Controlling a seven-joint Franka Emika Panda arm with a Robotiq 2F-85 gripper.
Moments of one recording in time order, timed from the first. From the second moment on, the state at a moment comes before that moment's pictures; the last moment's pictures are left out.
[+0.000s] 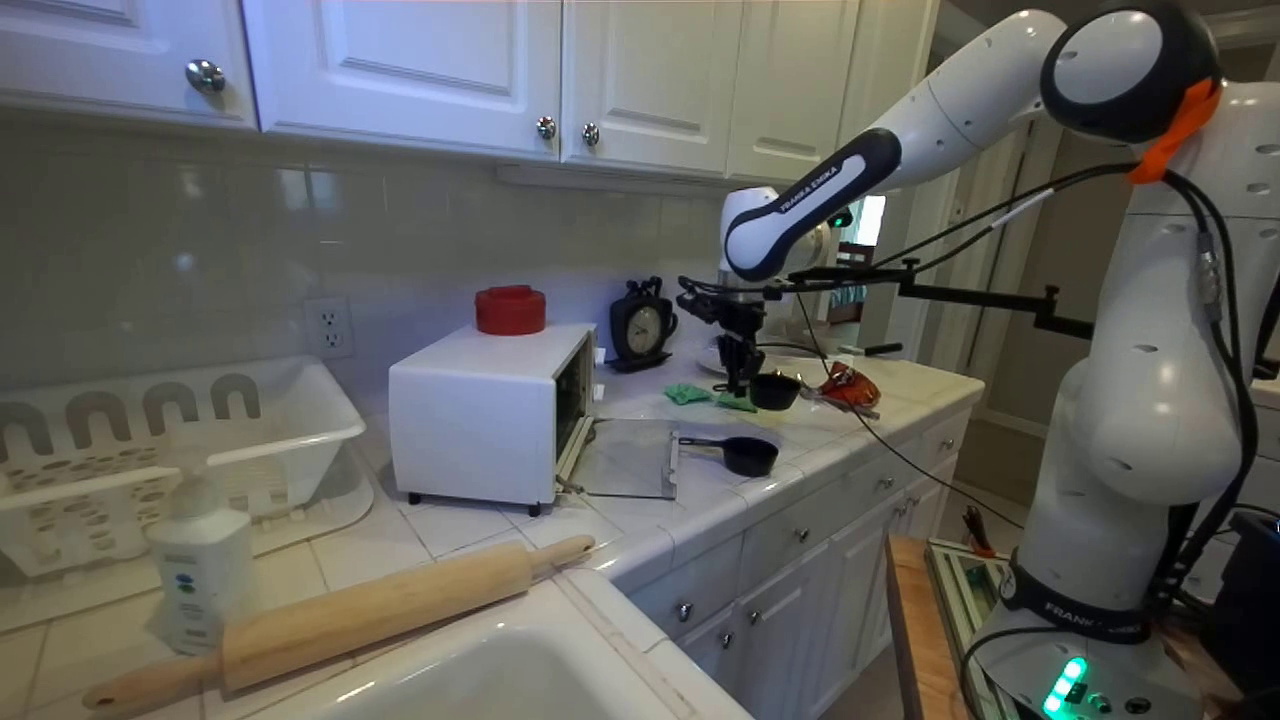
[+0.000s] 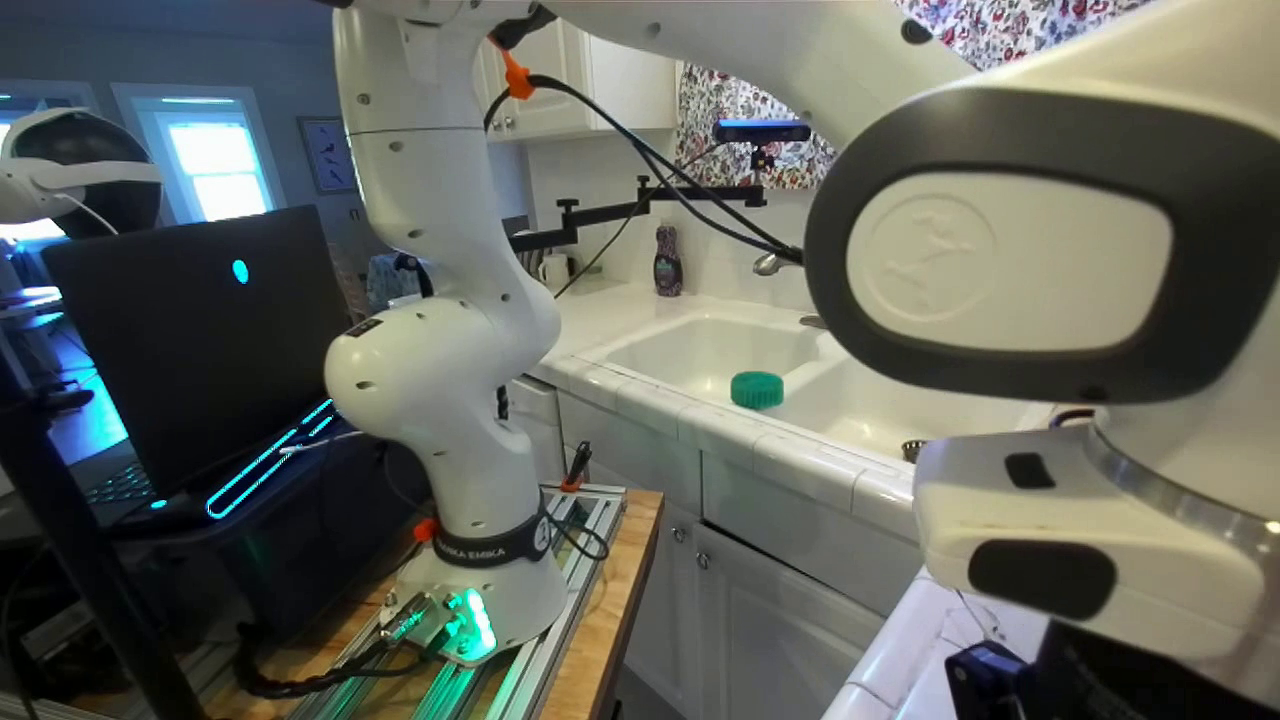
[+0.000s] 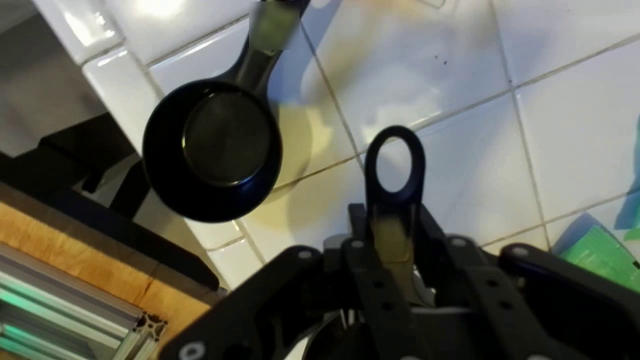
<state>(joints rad) -0.24 -0.01 -0.32 -2.25 -0.10 2.24 2.02</state>
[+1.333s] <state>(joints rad) -0.18 -0.23 -0.09 -2.39 -0.28 2.01 1.35</state>
